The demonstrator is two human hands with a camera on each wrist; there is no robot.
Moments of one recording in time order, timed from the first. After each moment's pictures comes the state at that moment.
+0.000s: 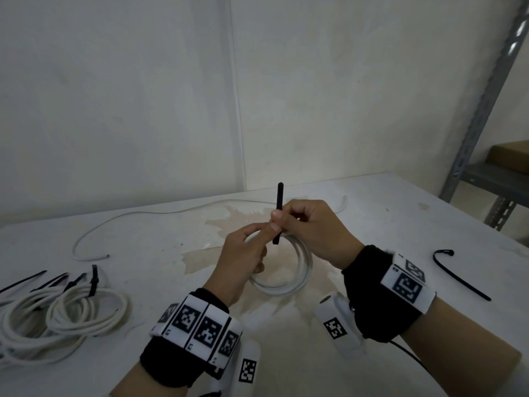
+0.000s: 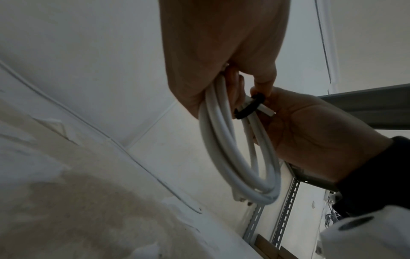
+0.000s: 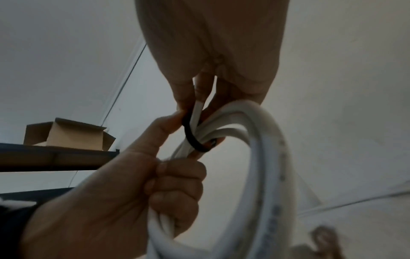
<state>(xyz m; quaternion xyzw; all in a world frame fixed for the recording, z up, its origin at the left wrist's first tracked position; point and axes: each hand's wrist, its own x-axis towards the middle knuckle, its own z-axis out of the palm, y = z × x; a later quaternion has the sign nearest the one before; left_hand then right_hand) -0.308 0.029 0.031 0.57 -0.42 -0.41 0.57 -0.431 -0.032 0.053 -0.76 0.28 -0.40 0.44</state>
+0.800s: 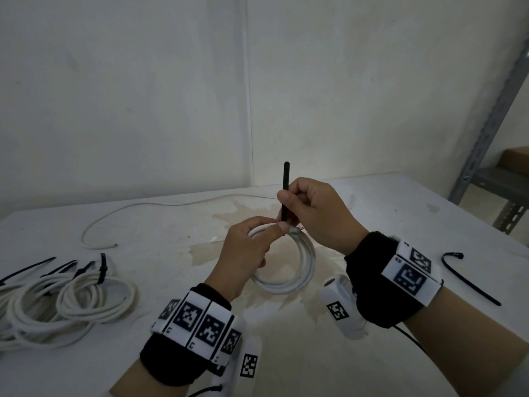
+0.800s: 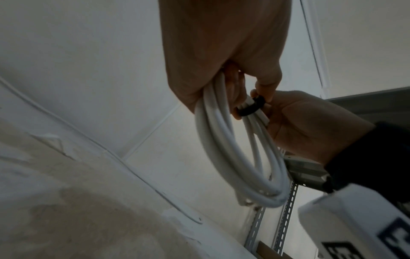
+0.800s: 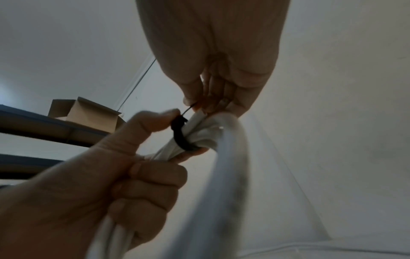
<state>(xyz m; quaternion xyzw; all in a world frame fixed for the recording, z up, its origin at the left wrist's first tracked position) -0.303 0.040 0.036 0.56 -0.45 -0.37 0.59 -0.415 -0.033 0.069 -0.78 0.29 -0.41 0.38</state>
